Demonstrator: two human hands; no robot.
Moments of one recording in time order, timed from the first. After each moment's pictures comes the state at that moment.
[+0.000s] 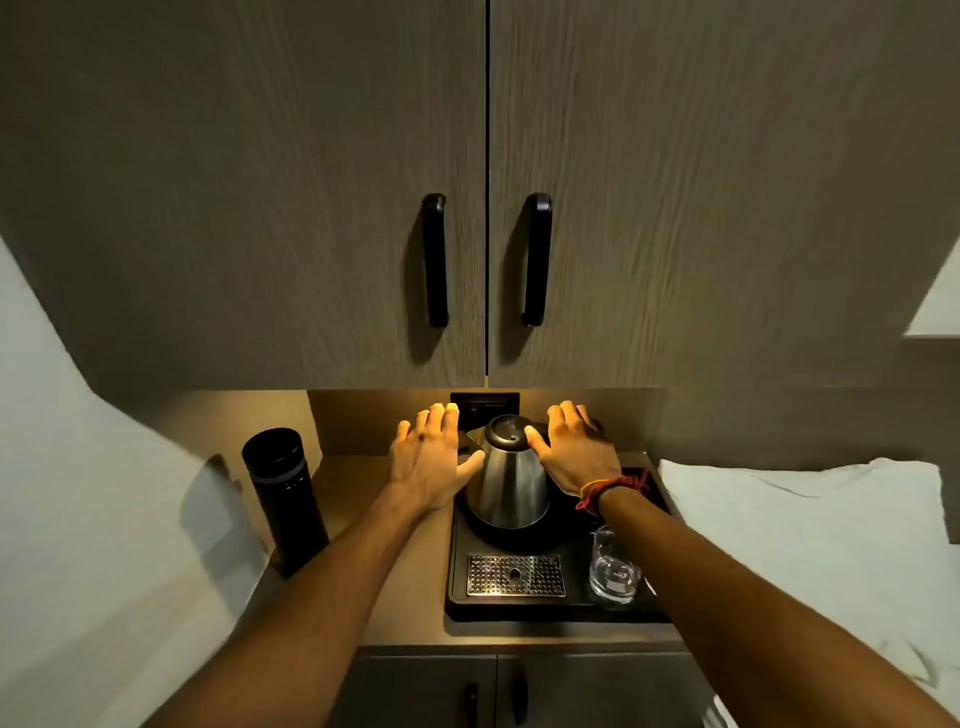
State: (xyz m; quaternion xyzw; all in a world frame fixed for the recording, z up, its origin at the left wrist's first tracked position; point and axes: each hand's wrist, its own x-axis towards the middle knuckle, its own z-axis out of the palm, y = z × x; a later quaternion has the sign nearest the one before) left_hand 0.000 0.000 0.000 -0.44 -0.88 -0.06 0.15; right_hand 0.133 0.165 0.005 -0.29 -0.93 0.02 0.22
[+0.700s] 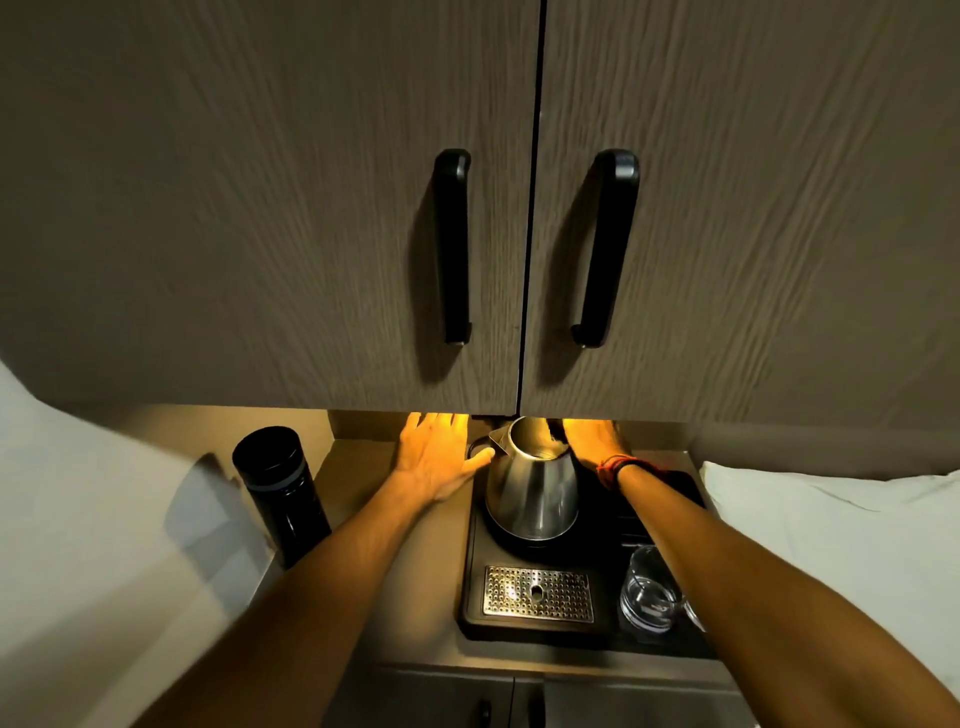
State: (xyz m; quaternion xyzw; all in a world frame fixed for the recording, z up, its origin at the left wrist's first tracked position) left_hand -0.070 0.032 -0.035 -0.43 -0.89 -0.04 0.13; right_hand 0.073 0.227 -0.027 -0.40 -0.86 0.33 0.00
